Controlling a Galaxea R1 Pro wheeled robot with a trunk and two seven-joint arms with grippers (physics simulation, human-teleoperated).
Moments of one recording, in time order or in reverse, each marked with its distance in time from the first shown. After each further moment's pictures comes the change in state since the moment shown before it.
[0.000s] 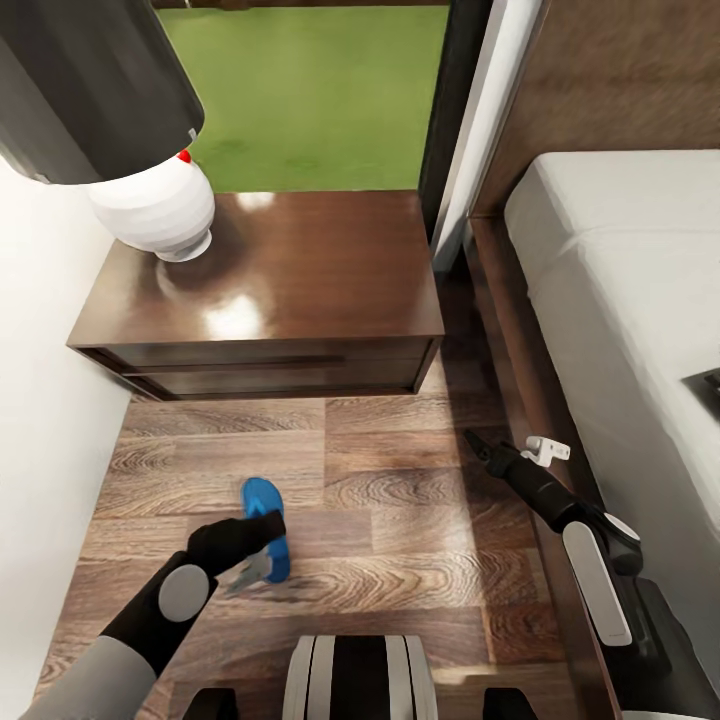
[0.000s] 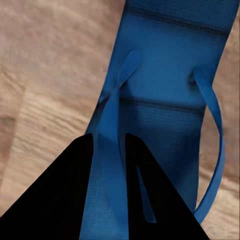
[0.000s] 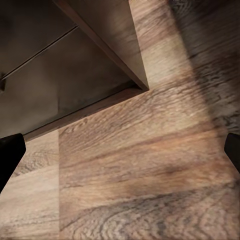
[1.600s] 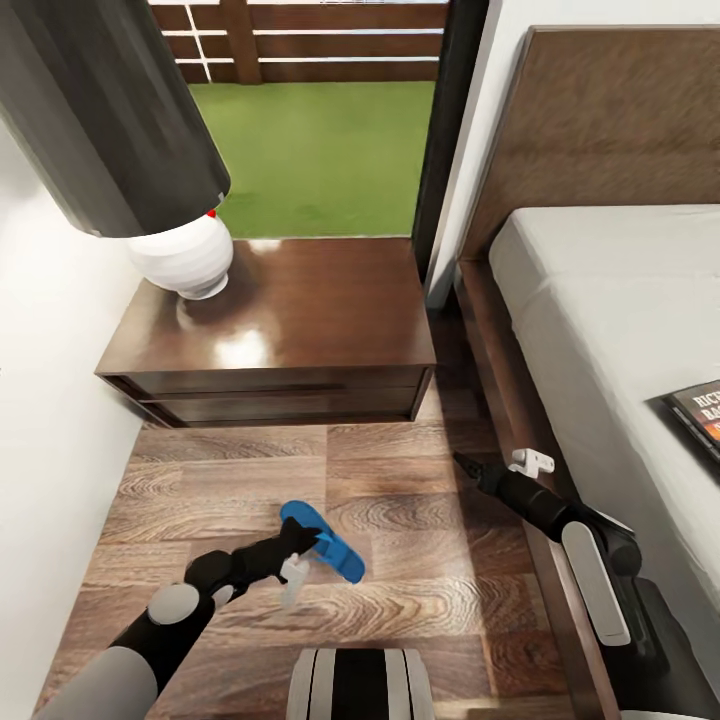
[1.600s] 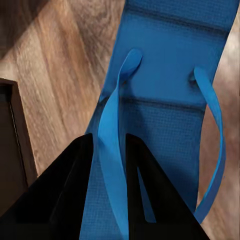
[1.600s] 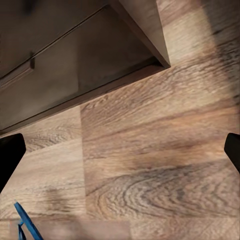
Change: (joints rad) left arm 0.001 -0.010 0.008 0.289 0.573 0.003 0.495; right arm 0.000 0.005 -0.003 0.000 0.007 0.226 -0.009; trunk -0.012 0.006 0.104
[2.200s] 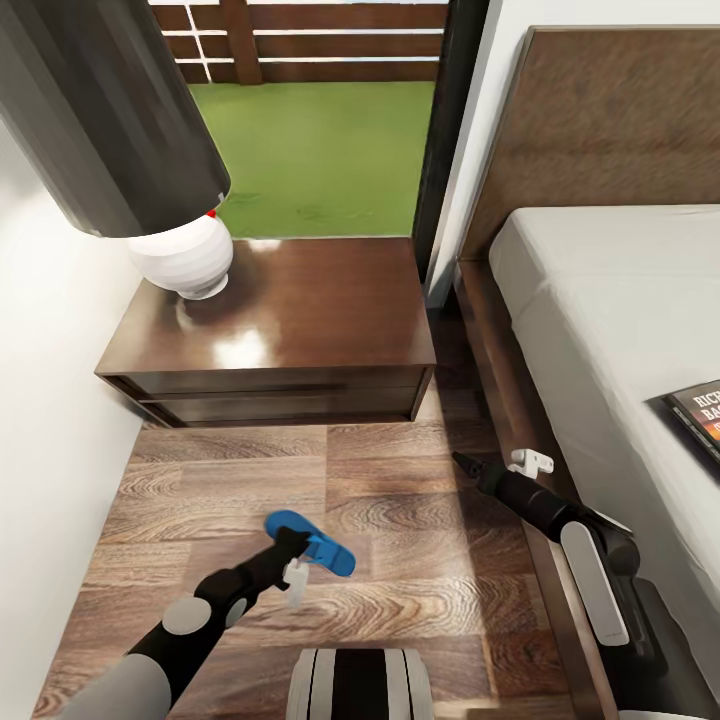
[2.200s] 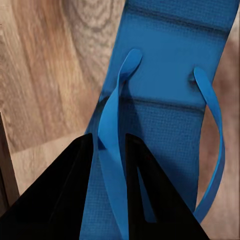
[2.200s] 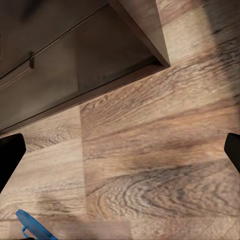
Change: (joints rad) left arm 0.000 -0.047 -0.006 0.130 0.013 0.237 0.070; right arm 0.000 0.004 0.001 0.002 0.001 -0.003 -0.004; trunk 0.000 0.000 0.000
